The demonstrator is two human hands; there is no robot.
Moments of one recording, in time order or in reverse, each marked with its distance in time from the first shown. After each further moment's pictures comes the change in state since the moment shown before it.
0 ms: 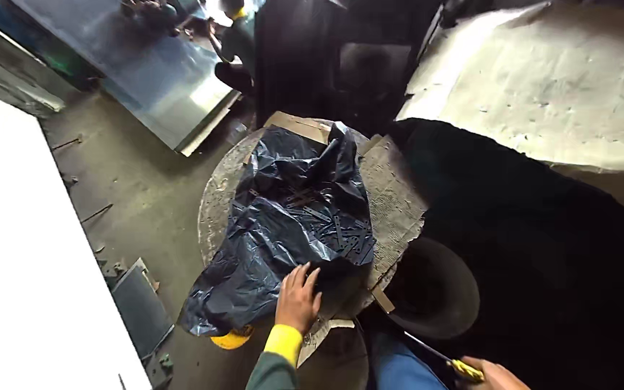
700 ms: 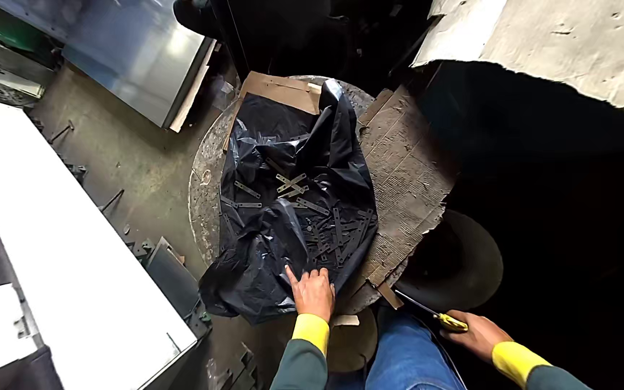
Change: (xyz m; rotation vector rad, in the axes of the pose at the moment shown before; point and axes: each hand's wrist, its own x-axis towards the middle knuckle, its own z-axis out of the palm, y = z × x) left_hand 0.077 0.054 0.014 0.303 -0.522 -0.311; right_hand 0.083 -0.029 -0.047 0.008 -0.138 0.032
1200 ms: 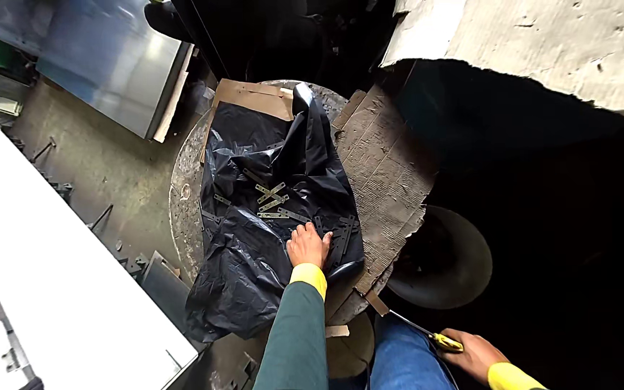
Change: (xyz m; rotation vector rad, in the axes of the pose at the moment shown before) left_hand 0.104 0.049 -0.073 -0.165 0.038 -0.174; right_hand 0.000 0.024 0.037 0.072 -0.073 -0.001
